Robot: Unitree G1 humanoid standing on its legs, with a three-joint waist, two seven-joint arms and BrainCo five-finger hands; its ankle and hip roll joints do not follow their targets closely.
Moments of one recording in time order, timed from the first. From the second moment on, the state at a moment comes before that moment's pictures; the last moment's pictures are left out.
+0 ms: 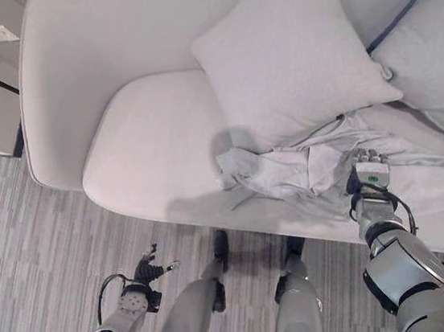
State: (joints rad) left arm -0.19 0.22 -0.47 1.08 -0.13 -0.24 0.32; right arm -0.67 -0.62 0.56 1.31 -0.61 0.12 -0.65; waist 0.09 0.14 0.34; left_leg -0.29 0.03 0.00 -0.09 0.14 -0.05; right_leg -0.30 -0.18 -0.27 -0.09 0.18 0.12
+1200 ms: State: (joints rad) left arm -0.21 0.29 -0.46 0.90 -0.07 -0.30 0.45; right arm -0.93 -0.58 0.50 1.37 -0.18 0.00 -0.67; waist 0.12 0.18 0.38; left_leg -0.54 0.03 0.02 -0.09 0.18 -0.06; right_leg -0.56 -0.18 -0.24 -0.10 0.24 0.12
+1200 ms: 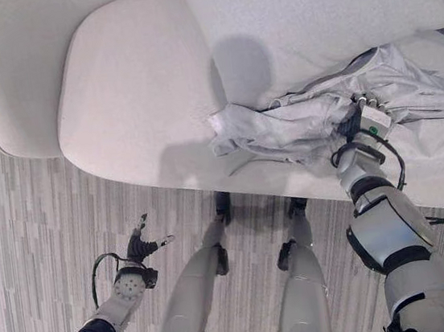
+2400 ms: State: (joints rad) left arm -0.03 0.28 -0.32 0.84 -0.07 -0.11 0.34; right arm -0.25 -0.30 0.19 0.33 0.59 -0.18 -0.46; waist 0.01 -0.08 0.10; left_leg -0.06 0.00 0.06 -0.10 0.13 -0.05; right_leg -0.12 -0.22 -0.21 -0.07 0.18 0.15
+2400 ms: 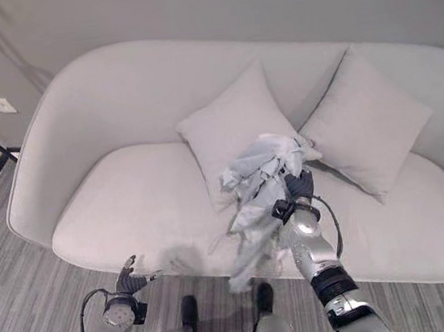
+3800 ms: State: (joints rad) left arm -0.28 0.12 -0.66 0.35 -0.52 -0.17 0.29; right arm -0.74 -0.50 0.44 0.08 0.44 -0.14 -0.47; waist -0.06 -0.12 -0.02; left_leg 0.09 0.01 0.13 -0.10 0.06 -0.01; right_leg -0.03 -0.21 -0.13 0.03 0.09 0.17
